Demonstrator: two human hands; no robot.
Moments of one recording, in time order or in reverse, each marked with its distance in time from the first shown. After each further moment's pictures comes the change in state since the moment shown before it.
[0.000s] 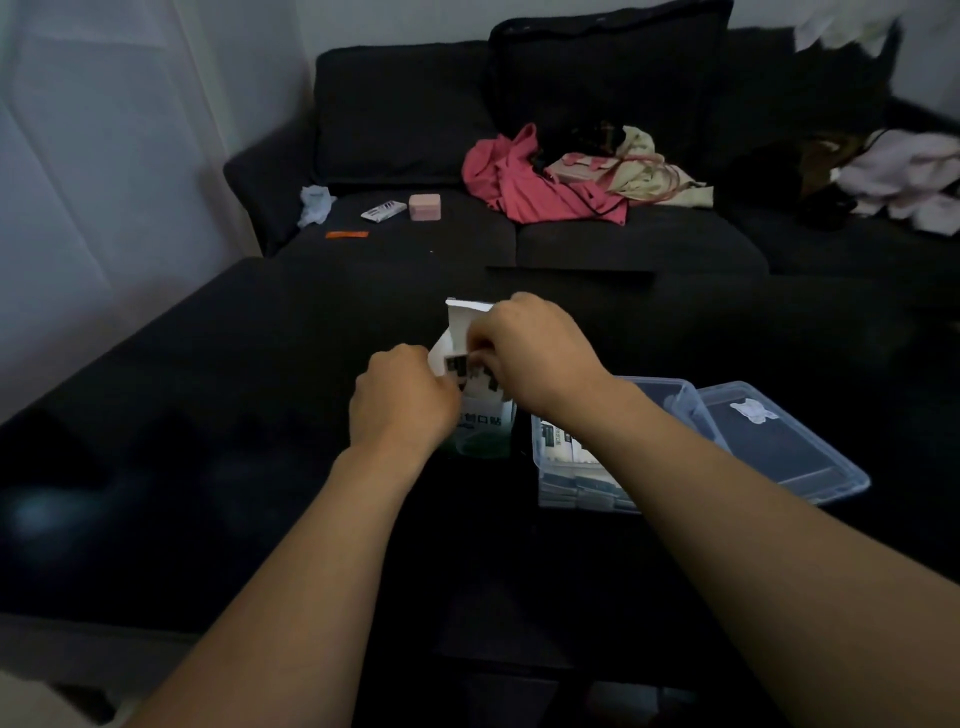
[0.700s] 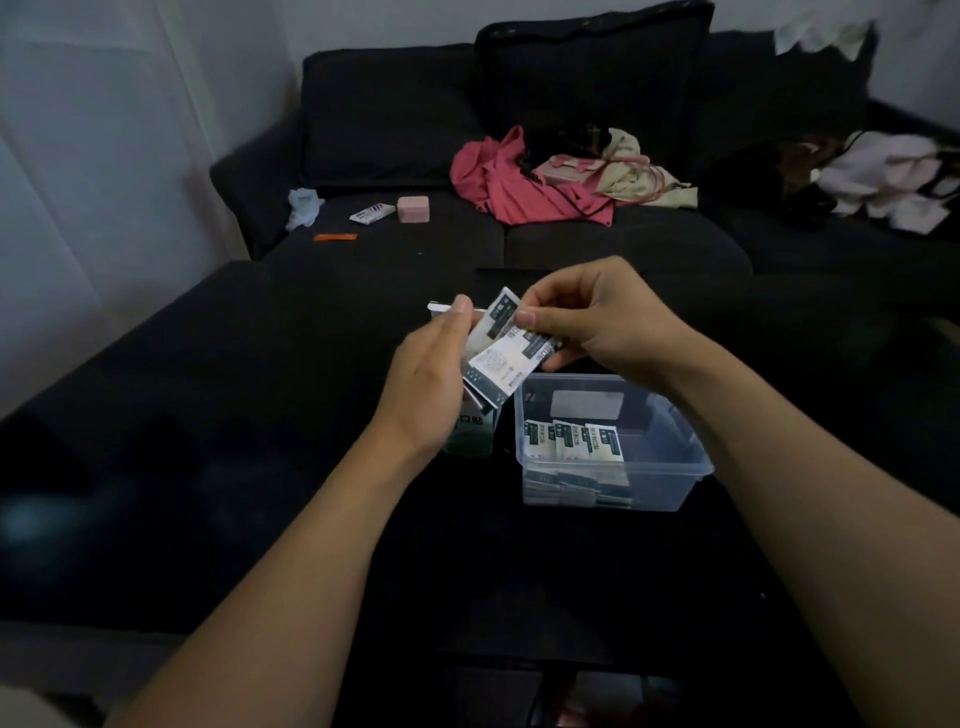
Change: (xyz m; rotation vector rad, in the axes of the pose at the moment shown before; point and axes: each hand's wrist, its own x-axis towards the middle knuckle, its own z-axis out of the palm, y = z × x) left_hand -0.026 0.027 0.002 -0.851 -0.077 0.306; right_hand -0.038 0.050 -0.048 1.083 -0.068 0.288
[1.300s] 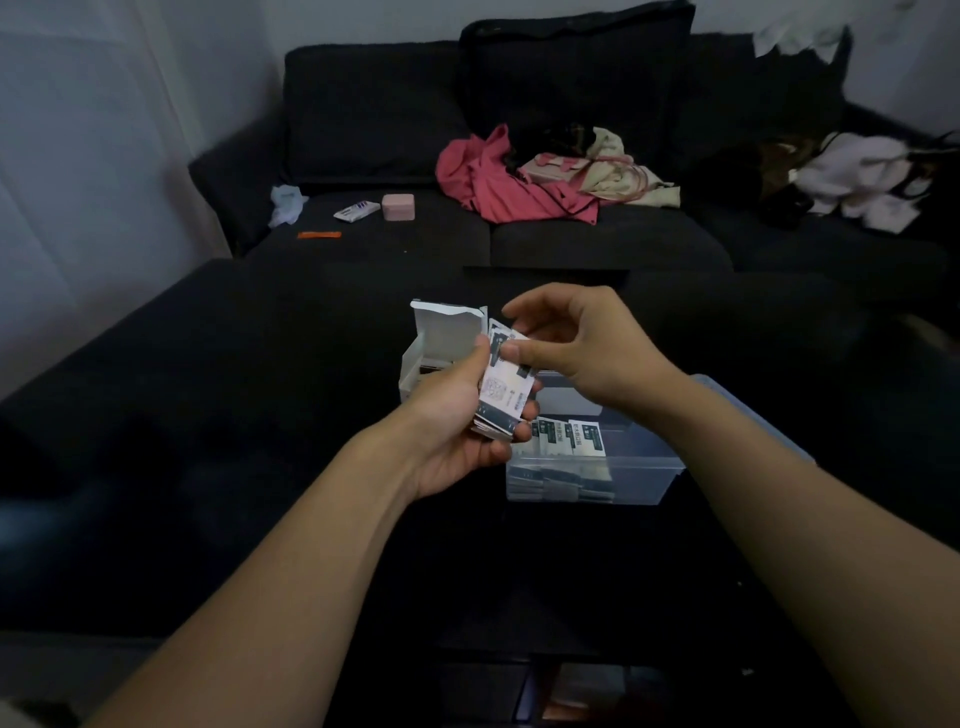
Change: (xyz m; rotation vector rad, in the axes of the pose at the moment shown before) left_hand -0.010 0.009 0.022 -0.451 -0.327 -0.673; right_hand -0.012 0.022 0.007 -0.152 0.141 -0.095
